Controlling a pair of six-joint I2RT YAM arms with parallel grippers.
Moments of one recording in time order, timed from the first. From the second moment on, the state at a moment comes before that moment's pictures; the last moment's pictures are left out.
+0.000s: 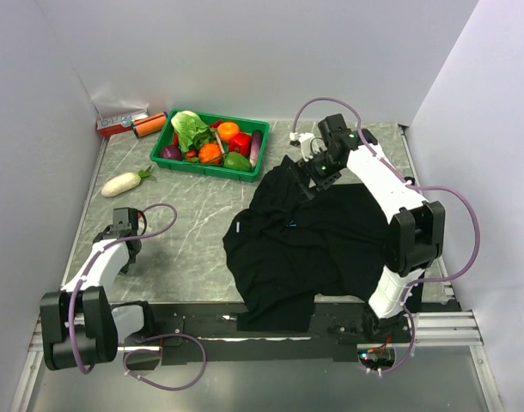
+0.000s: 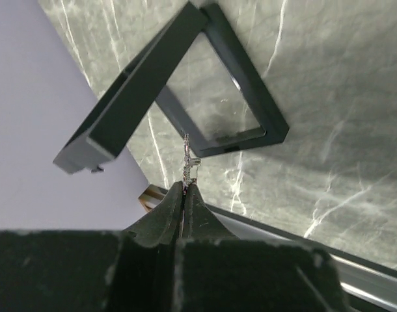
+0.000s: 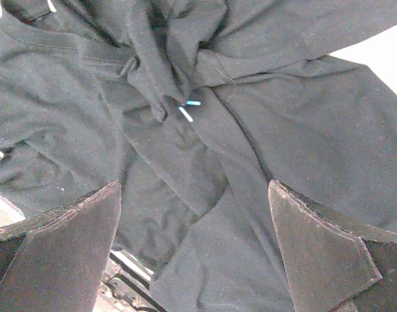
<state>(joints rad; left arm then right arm) 0.13 1.13 0.53 -0.62 -0.52 0.60 0.31 1.77 1.65 -1.06 -0.36 -0.35</state>
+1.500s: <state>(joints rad) 0.02 1.40 0.65 -0.55 -0.51 0.45 0.42 1.74 1.63 -1.07 -0.34 -0.39</state>
